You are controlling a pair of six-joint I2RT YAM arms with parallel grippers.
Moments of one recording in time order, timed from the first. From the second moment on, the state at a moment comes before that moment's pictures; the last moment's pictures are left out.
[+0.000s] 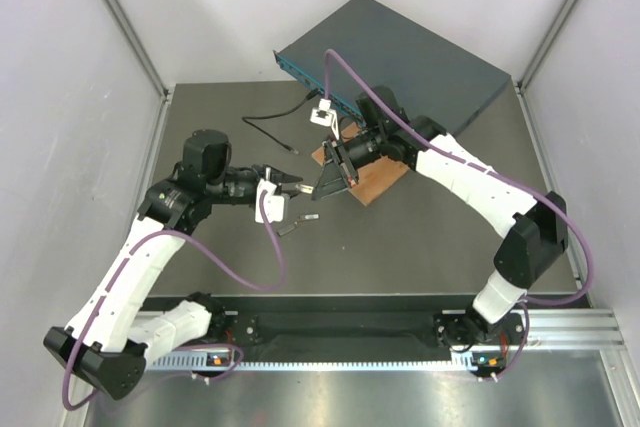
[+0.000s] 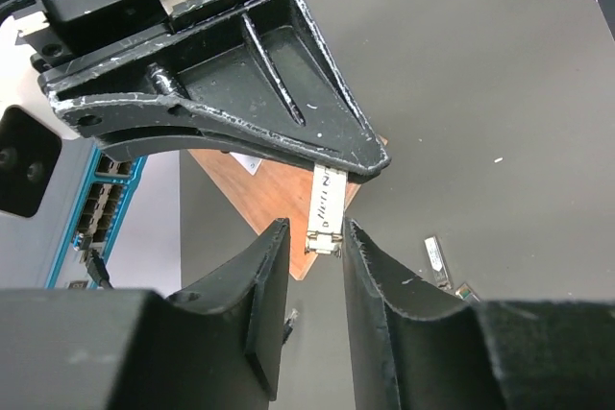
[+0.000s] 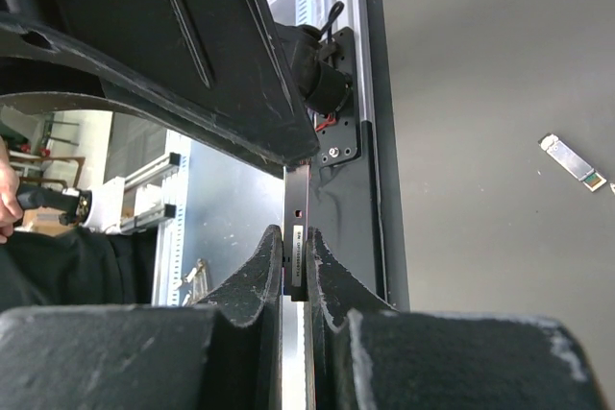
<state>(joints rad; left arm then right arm) -0.43 1.00 1.16 -0.72 0.87 1.22 0.69 1.66 1.57 -0.62 -1.07 0.15</state>
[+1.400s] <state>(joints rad) -0.45 1.01 1.16 -0.75 0.85 1.29 0.69 1.67 1.57 -0.61 -1.10 0.16</state>
